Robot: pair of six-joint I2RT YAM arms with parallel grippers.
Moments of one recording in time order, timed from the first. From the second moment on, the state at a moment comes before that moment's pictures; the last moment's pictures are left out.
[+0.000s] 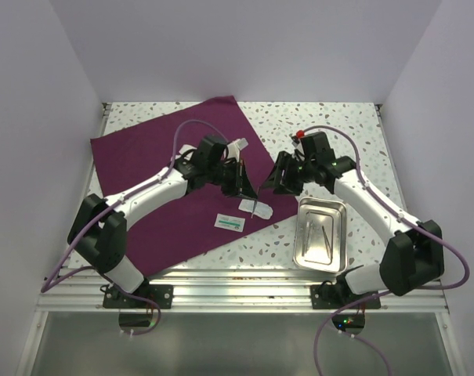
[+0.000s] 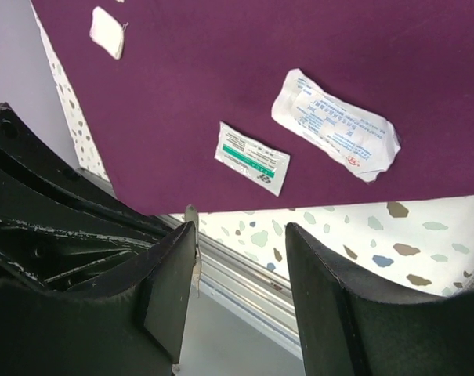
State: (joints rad) left arm -0.64 1.61 1.19 -0.32 0.60 -0.72; right arm 0.39 1.40 1.12 -0.59 -0.40 0.71
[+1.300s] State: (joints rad) left arm -0.31 1.46 1.07 -0.61 0.34 -0.70; right arm 0.32 1.40 1.07 -0.92 -0.06 0.53
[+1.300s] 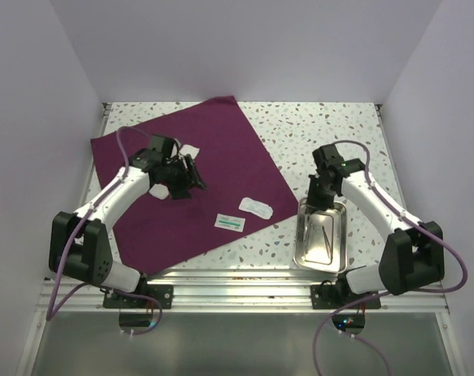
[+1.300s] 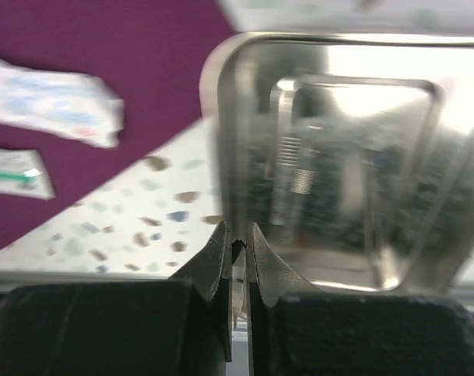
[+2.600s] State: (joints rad) left arm 0.15 1.74 1.09 -0.58 0.12 -0.62; right arm 0.28 1.45 1.14 -1.00 -0.07 0.32
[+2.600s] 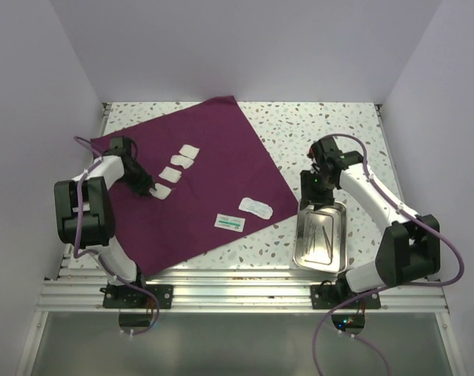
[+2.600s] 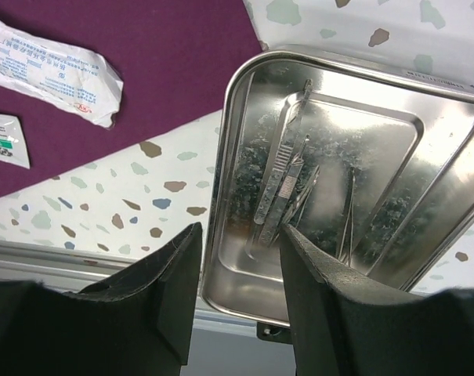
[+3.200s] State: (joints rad) left arm 0.15 1.78 1.16 -0.59 0.09 -0.61; right arm 0.28 1.48 1.14 -0.98 -0.10 0.32
